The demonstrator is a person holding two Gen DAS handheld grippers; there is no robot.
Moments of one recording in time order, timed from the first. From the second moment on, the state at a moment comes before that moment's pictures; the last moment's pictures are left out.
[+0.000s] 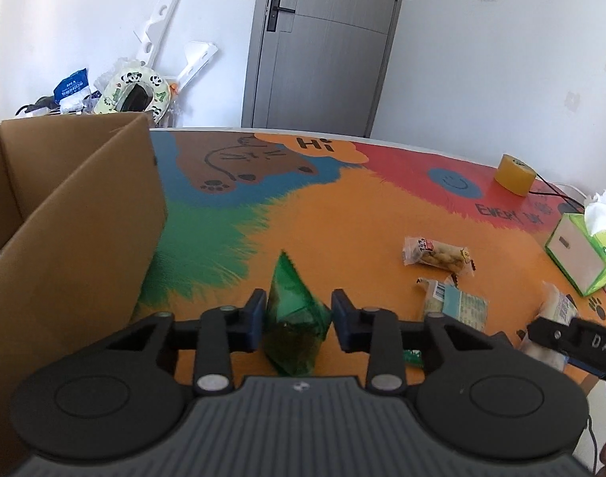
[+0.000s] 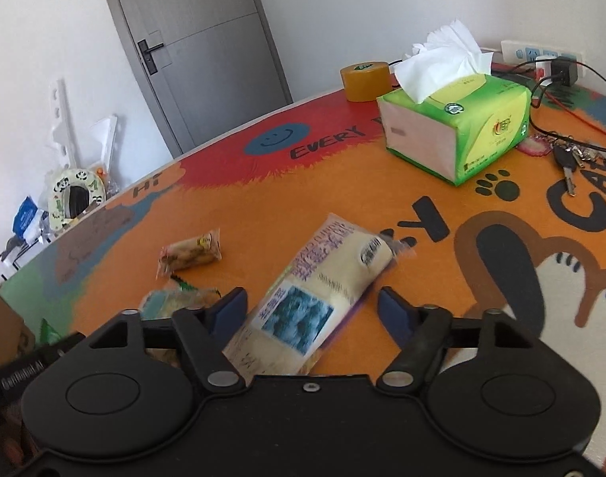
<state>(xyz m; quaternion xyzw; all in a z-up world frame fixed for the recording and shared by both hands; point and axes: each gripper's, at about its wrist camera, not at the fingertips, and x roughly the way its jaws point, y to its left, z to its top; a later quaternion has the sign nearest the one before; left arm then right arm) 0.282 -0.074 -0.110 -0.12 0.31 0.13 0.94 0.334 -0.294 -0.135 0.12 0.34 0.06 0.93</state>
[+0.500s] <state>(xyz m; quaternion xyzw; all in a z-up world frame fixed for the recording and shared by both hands) 0.232 -0.077 -0.089 -0.13 0.29 0.09 0.94 0.285 -0.317 -0.131 0.19 0.33 0.12 0.92</state>
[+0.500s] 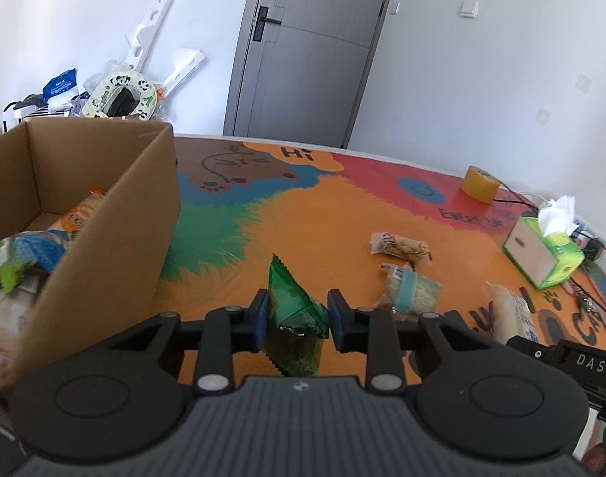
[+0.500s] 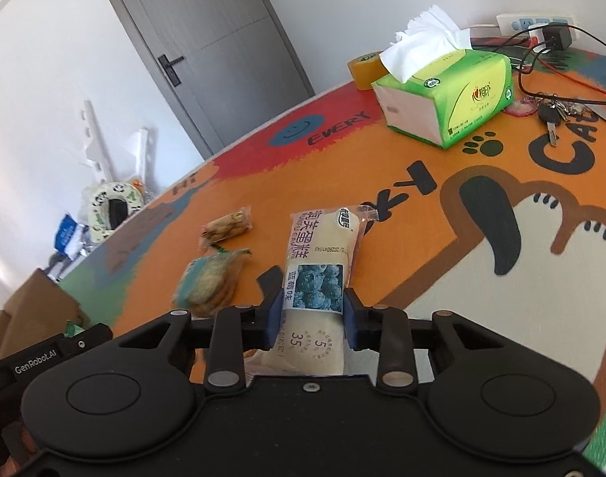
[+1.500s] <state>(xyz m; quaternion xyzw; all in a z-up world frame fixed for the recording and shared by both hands) 0.157 -0.032 -0.021 -0.16 0.20 0.09 0.96 0.234 -0.262 -0.060 0.20 0.24 0.23 0.92</state>
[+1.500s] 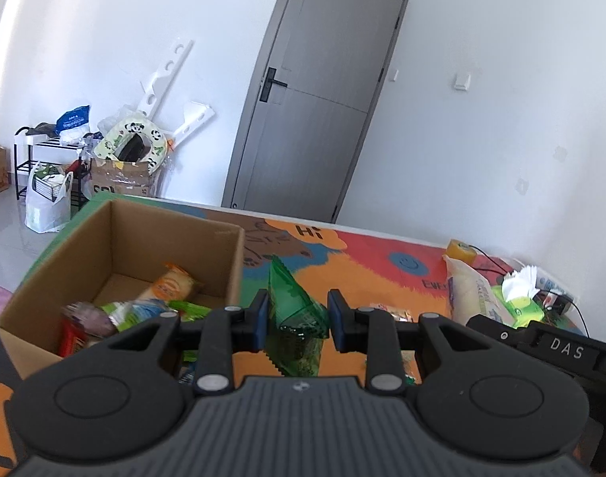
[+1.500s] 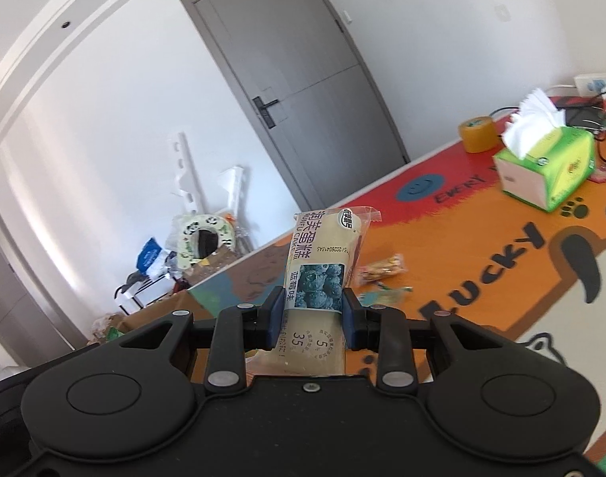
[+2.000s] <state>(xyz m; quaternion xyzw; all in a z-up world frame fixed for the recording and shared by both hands) 0.128 0.019 -0.011 -0.18 0.18 0.13 0.96 0.222 -0.199 -0.044 0.17 0.24 0.29 0.91</state>
